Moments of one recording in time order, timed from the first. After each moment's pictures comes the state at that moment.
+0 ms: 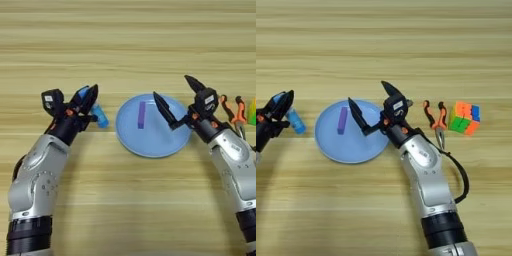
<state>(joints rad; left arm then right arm) -0.08 0.10 0.19 -0.14 -0.59 0.32 -0.36 -0.17 -0.09 0.11 0.05 0.15 -0.16 0.41</state>
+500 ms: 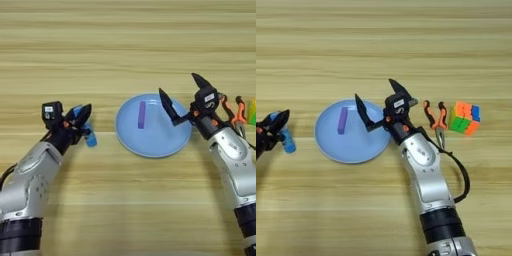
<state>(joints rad) -0.08 0.18 0.18 -0.02 -0.51 0.41 -0.31 -0.19 -0.08 0.09 0.11 0.09 -0.21 0.34</state>
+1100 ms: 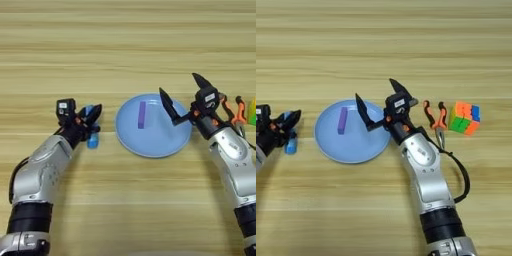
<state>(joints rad) -0.18 0.16 0.13 0.16 -0.45 0.38 -0.33 -0.19 -0.08 0.09 0.10 0.09 -0.21 0.33</state>
